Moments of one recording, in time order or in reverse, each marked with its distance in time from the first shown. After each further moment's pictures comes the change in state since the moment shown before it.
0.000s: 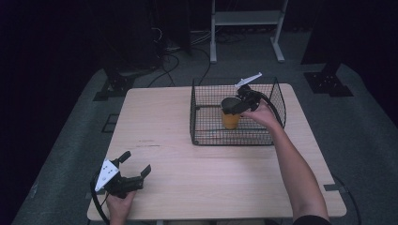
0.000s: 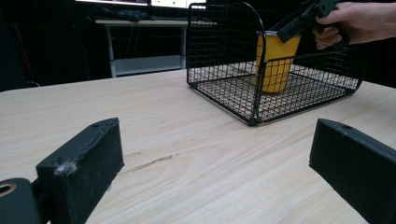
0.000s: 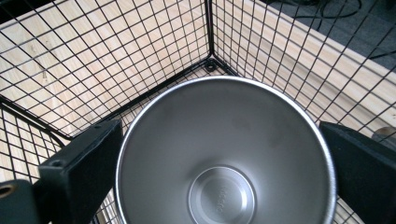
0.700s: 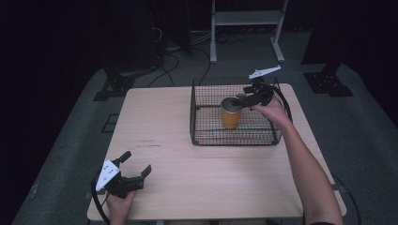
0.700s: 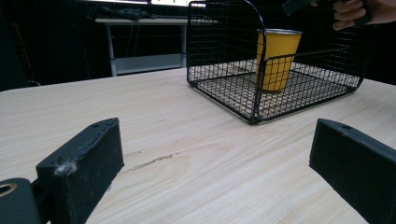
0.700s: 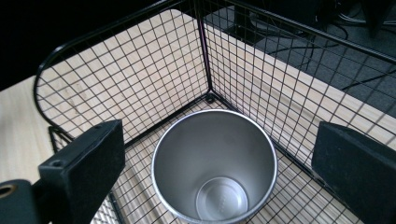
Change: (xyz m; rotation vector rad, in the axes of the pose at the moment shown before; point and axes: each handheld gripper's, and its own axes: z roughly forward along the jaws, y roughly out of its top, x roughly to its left) left arm -0.001 0.000 0.001 0.006 0.002 0.005; right arm -0.002 0.005 -0.054 -0.138 0.017 0.050
